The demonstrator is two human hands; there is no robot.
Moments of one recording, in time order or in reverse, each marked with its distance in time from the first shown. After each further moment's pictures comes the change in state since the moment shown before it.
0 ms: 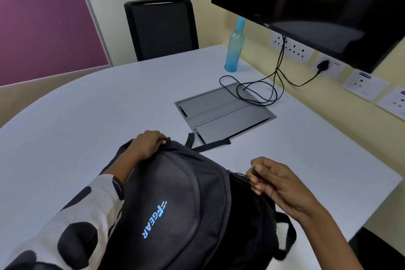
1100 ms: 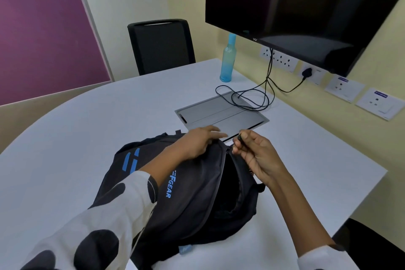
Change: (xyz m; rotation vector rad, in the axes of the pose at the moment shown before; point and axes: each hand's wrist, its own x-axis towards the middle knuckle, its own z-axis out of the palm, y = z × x) left_hand -0.050 0.133 -0.027 -0.002 0.069 0.533; right_hand 0.017 -0.015 0.036 0.226 0.109 -0.249
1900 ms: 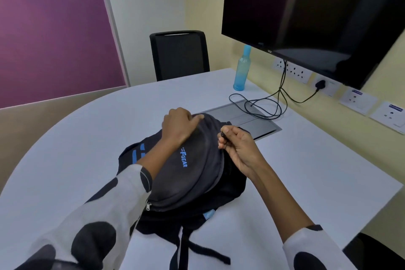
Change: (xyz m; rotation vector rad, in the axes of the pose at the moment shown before) left_hand -0.058 -0.027 -0.059 -0.236 0.476 -0.606; right_hand 0.011 0.027 0.080 -0.084 -0.074 -0.023
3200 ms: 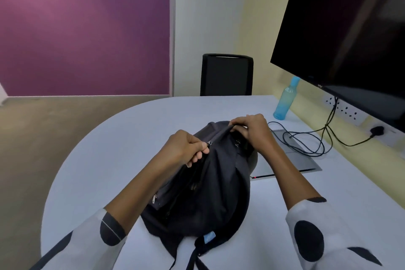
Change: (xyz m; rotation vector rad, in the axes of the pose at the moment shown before) left_hand -0.097 -0.015 -0.096 -0.532 -0.106 -0.303; right_hand 0.080 -0.034 0.062 -1.382 -0.259 -0.588
